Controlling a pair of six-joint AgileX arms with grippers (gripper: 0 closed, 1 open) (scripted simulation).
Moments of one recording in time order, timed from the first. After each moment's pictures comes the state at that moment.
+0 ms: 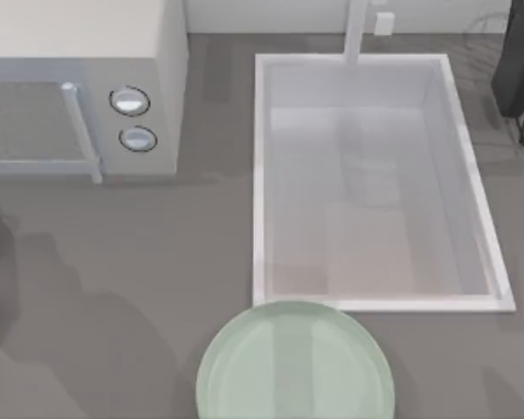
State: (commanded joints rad) left arm 0.39 1.87 1.23 -0.96 -0.03 1.00; right arm 0.00 0.00 0.00 0.00 0.00 0.00
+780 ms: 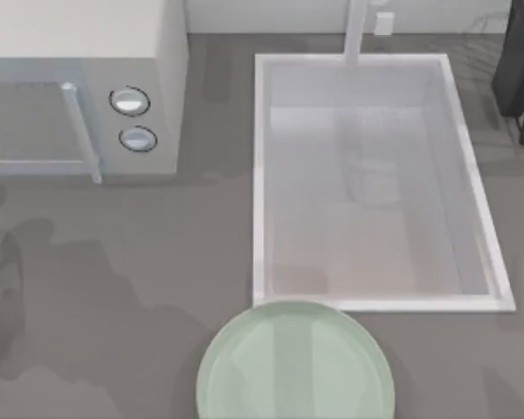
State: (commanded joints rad) left arm 0.38 1.79 1.36 -1.18 -0.03 0.98; right arm 0.00 0.00 0.00 0.00 0.00 0.00
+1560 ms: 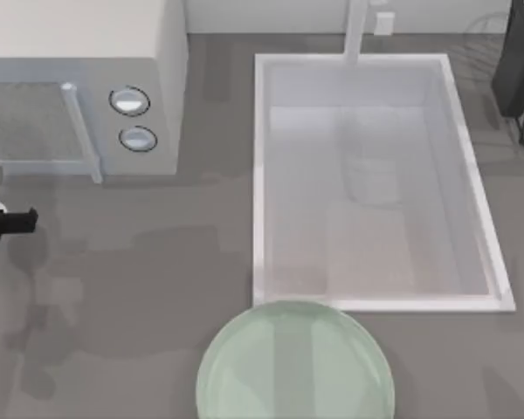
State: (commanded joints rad) left arm 0.04 1.85 1.28 -1.29 -0.04 -0.03; right arm 0.00 0.00 0.00 0.00 0.00 0.00
